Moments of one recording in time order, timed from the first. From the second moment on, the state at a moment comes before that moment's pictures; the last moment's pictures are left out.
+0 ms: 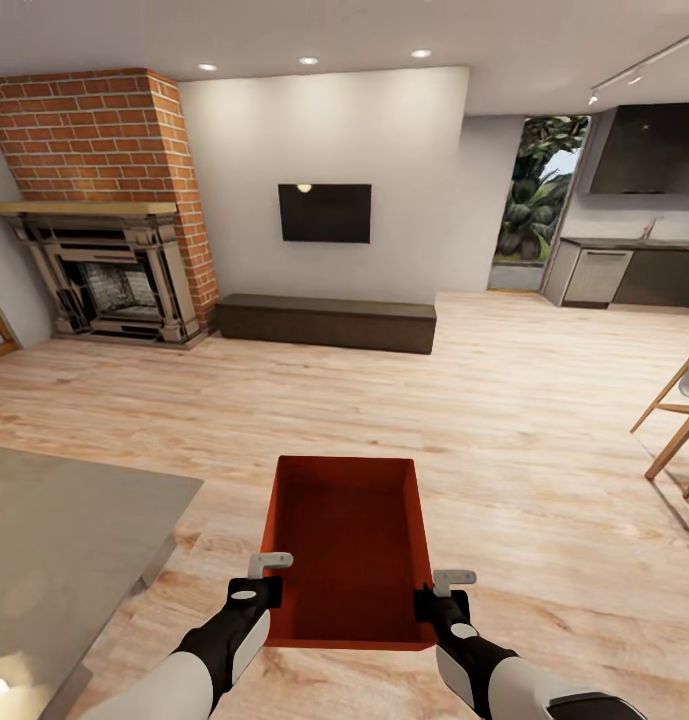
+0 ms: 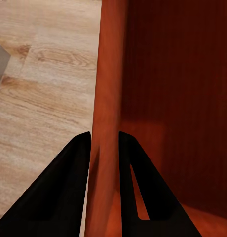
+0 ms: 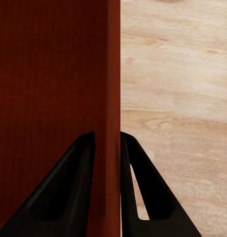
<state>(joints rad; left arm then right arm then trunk) -0.64 -0.14 -0.09 -0.31 0.07 0.10 0.28 -0.70 0.11 0.07 0.00 -0.02 -0.30 -0.17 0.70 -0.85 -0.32</state>
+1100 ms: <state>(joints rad) -0.64 -0.14 -0.13 -0.31 0.12 0.10 0.29 -0.70 0.11 0.08 0.00 -0.02 -0.29 -0.17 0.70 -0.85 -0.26</state>
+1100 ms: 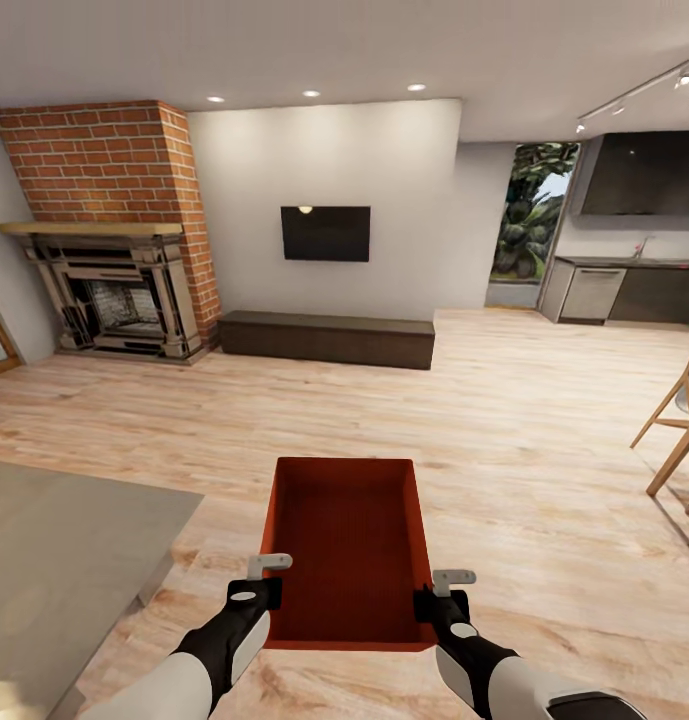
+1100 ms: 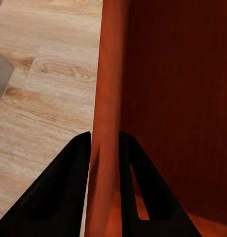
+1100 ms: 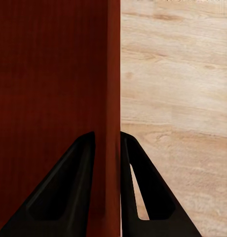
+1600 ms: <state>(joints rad) -0.64 -0.14 -0.13 -0.31 0.11 0.10 0.29 -0.70 0.11 0.07 0.00 -0.02 -0.29 -0.17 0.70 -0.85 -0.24</state>
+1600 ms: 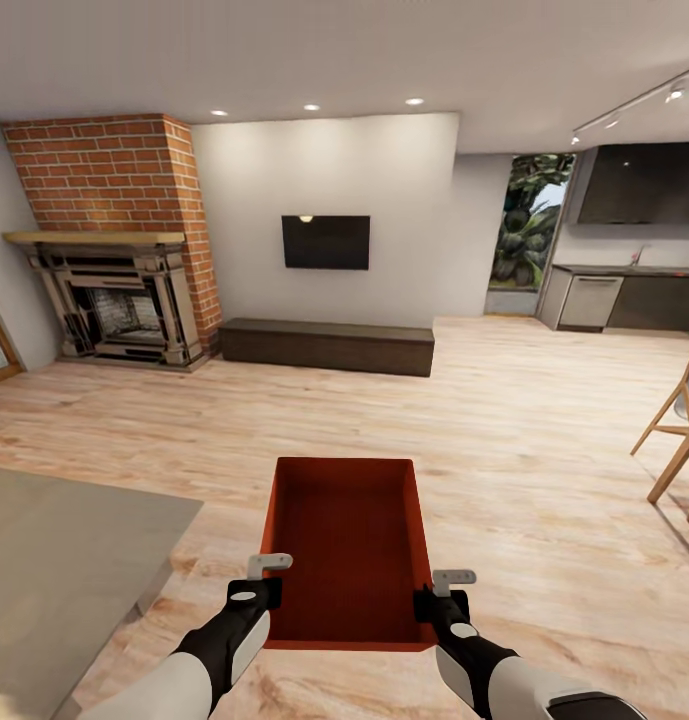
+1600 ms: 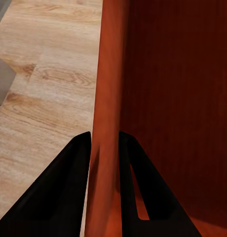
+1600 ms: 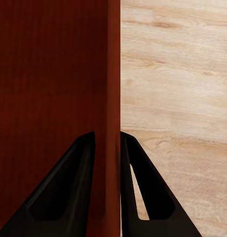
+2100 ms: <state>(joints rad) -0.64 -0.14 -0.13 -0.31 0.12 0.10 0.29 -0.70 0.11 0.07 0.00 -0.02 -0.29 -0.17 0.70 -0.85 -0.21</state>
